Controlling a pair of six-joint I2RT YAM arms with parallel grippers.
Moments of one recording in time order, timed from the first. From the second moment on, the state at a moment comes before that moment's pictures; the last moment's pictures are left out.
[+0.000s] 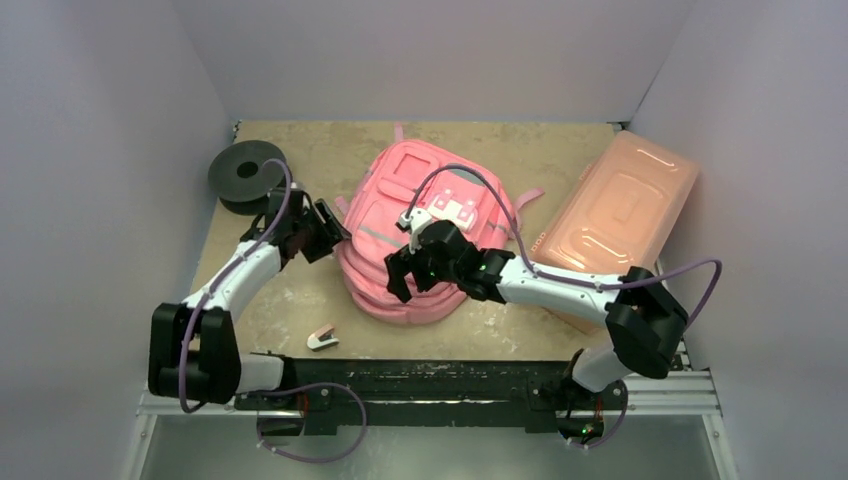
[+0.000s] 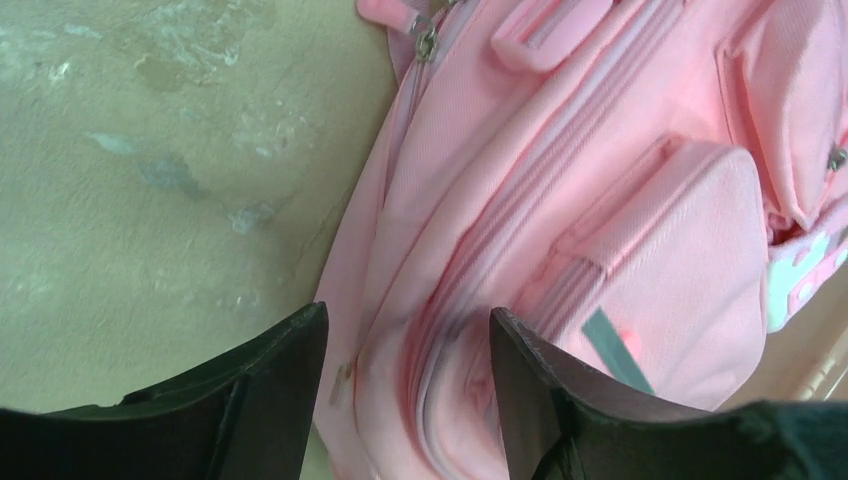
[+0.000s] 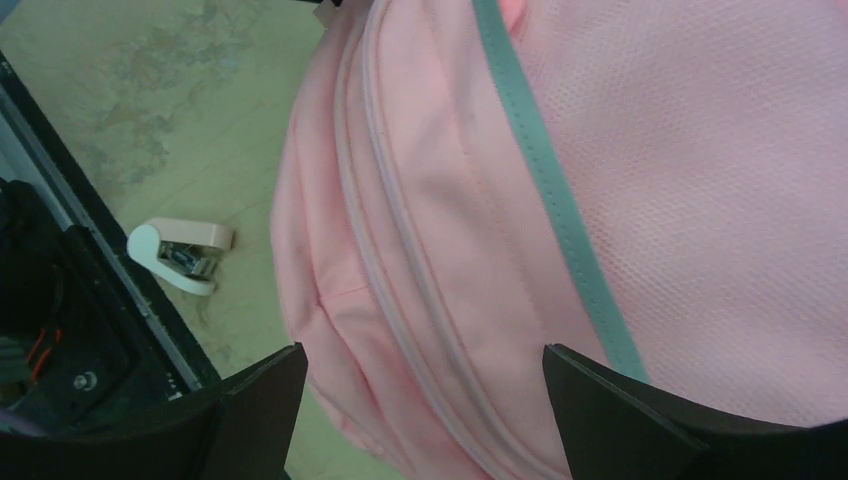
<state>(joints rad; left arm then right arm) -0.12 1.36 0.80 -0.30 0.19 -0.73 0.99 1.52 0.96 -0.06 -0.02 0.33</state>
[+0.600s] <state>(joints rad) -0.24 1.03 0.63 -0.29 0.42 -0.76 0.83 1.34 0.81 -0.16 0.01 0.10</state>
